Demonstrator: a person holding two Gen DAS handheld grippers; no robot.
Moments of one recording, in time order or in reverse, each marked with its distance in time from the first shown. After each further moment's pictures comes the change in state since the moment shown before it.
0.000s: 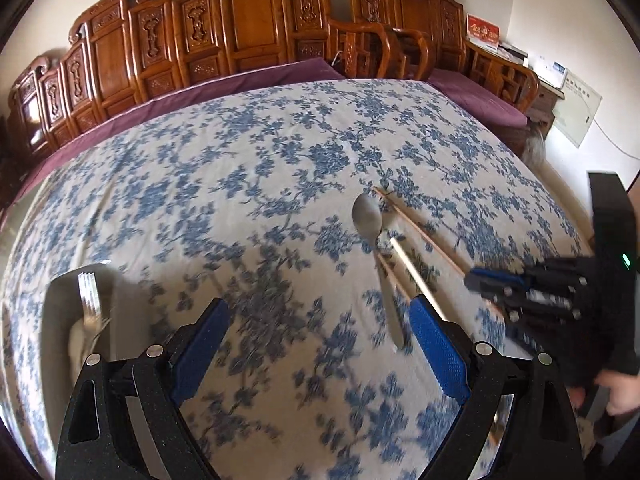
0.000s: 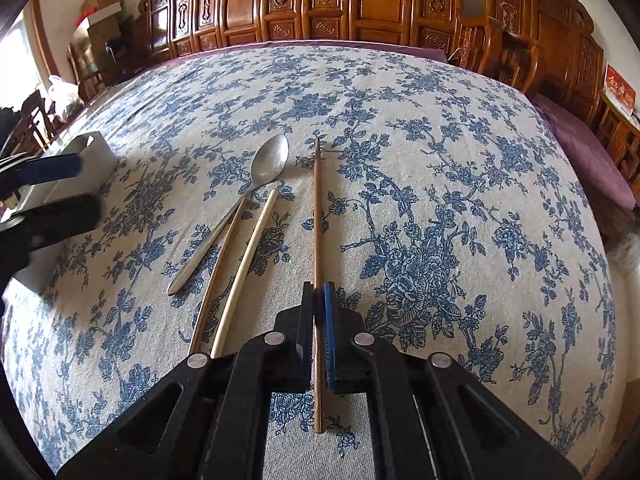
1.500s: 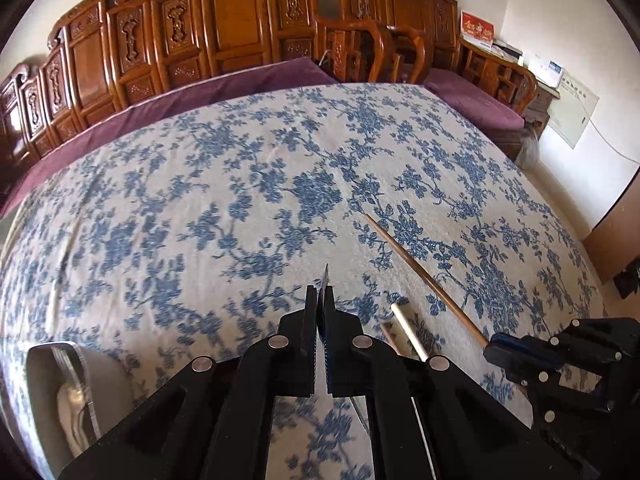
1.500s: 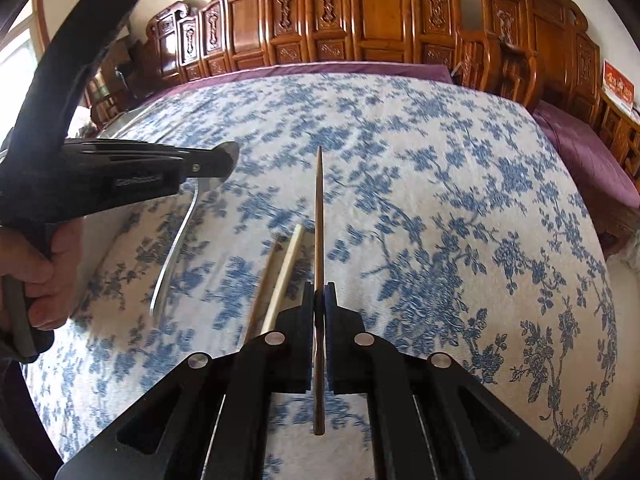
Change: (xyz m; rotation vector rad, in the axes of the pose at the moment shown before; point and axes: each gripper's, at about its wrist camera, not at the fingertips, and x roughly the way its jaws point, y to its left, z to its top) left arm 0.028 0.002 0.047 0.027 0.003 -0.037; right arm -0.029 0.010 0.009 0.028 -0.081 0.051
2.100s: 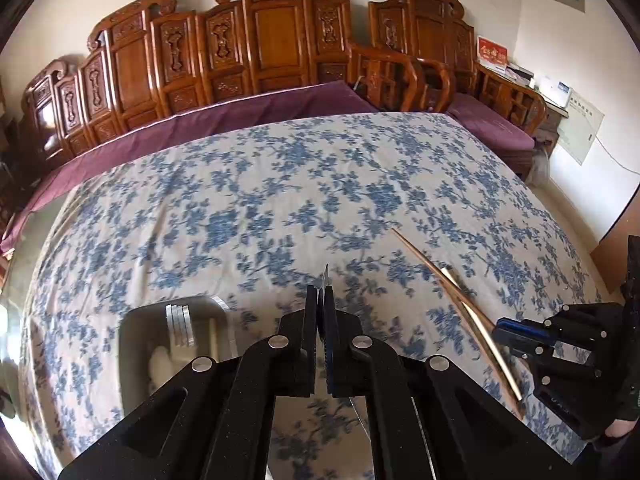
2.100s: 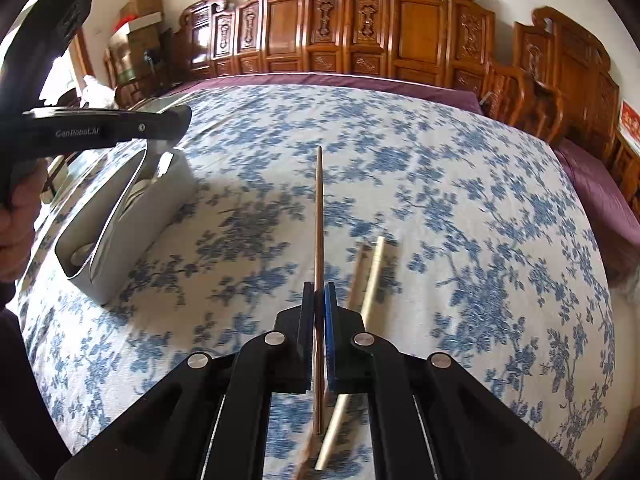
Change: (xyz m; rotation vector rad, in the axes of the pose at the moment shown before) left arm -0.088 0.076 -0.036 -0.035 -0.063 0.064; right arm -0.015 0.070 -0.004 -0.114 -0.029 0.015
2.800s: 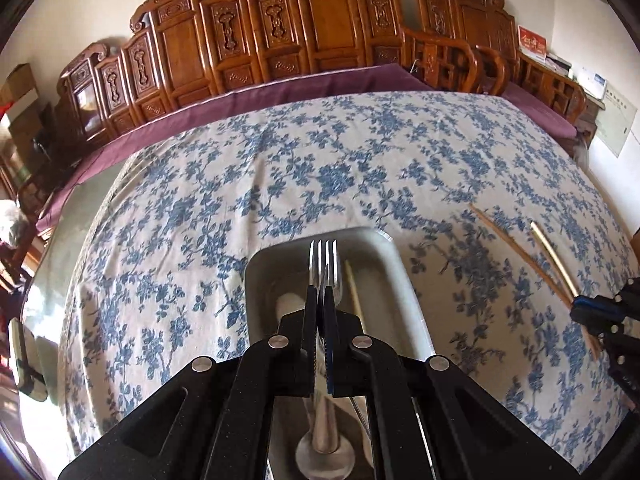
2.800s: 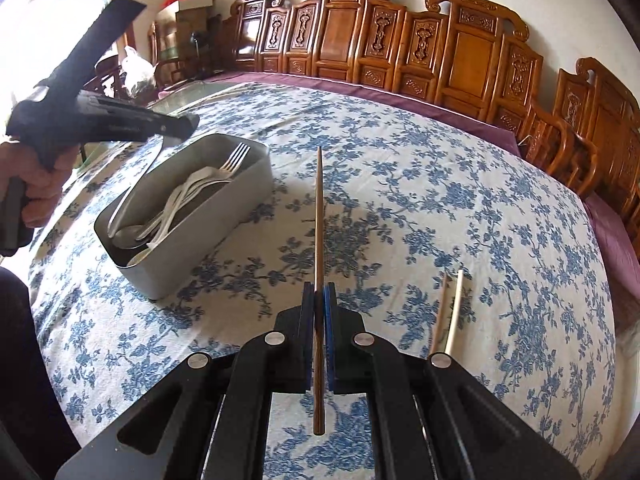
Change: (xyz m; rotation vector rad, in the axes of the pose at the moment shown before) left arm -0.008 0.099 -0.048 -0.018 0.062 0.142; right arm -0.006 0.079 0.006 -0.152 -0.026 0.039
